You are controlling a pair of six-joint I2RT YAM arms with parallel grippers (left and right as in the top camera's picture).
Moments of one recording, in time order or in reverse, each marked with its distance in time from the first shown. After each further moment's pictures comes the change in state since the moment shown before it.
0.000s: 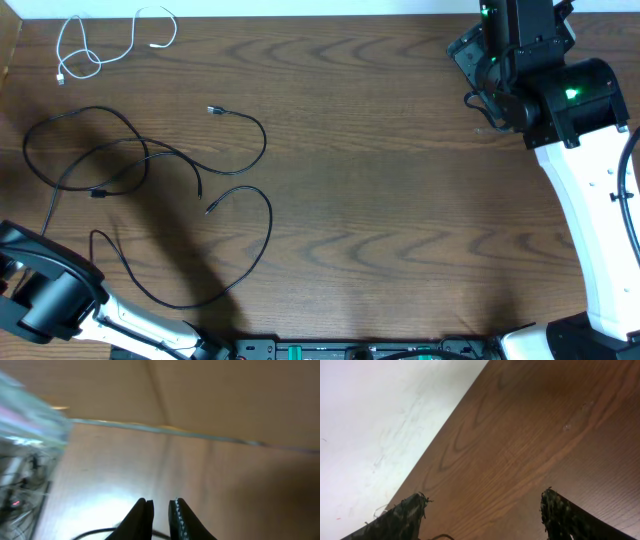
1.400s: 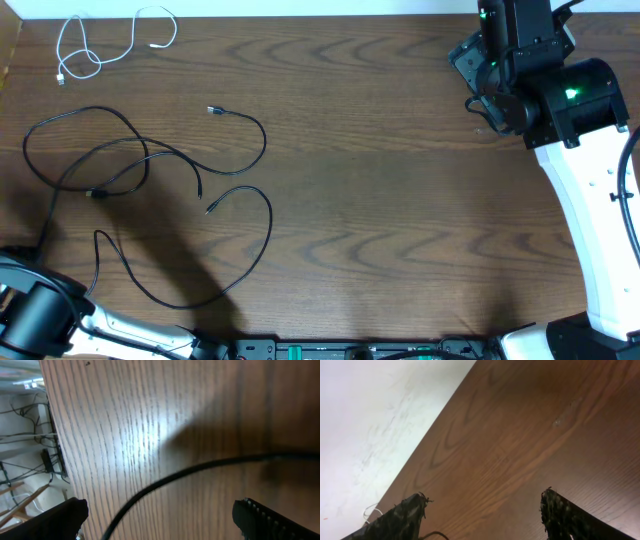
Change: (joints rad) left arm 0.198 0.013 -0.280 -0.143 0.226 0.267; right arm 0.000 0.000 0.000 -0.045 0.000 0.000
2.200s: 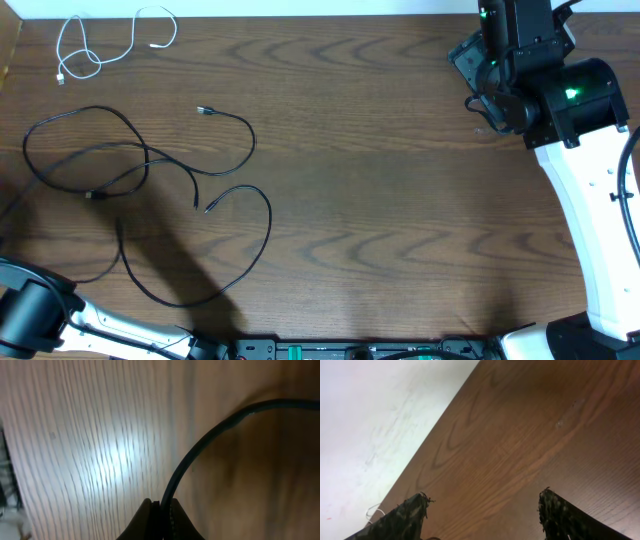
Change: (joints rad) left arm 0.018 0.076 0.177 0.074 0.131 0.031; right arm 0.000 0.000 0.000 0.011 0.000 0.000
